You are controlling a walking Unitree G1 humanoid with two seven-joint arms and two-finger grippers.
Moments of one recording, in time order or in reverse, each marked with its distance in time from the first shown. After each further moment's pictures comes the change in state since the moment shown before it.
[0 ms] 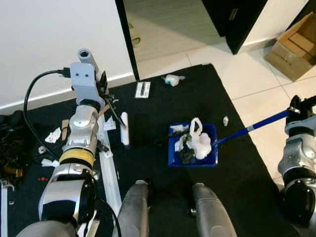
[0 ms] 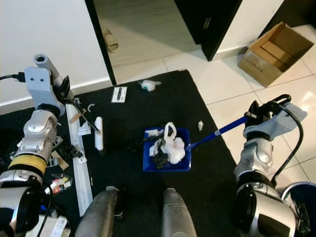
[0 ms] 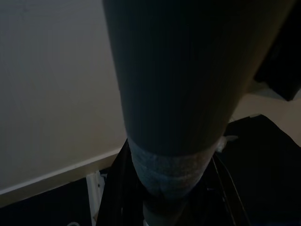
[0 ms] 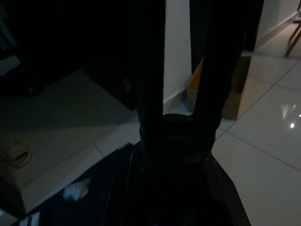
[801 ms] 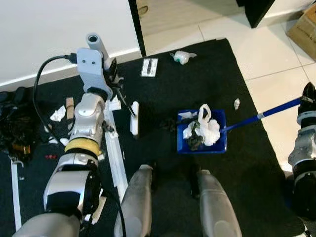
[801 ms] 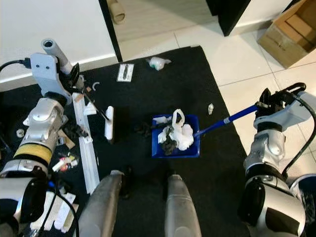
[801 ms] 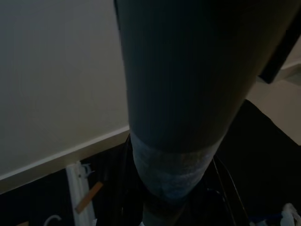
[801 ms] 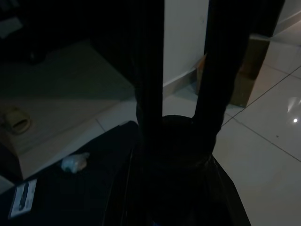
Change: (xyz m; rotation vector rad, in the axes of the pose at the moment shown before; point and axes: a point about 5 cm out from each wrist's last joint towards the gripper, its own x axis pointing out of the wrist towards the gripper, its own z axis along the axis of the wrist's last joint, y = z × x) left arm 0.015 -0.025 0.021 -0.037 -0.070 -0.118; right arm 0.007 0.002 0.010 -0.038 -0.024 0.049
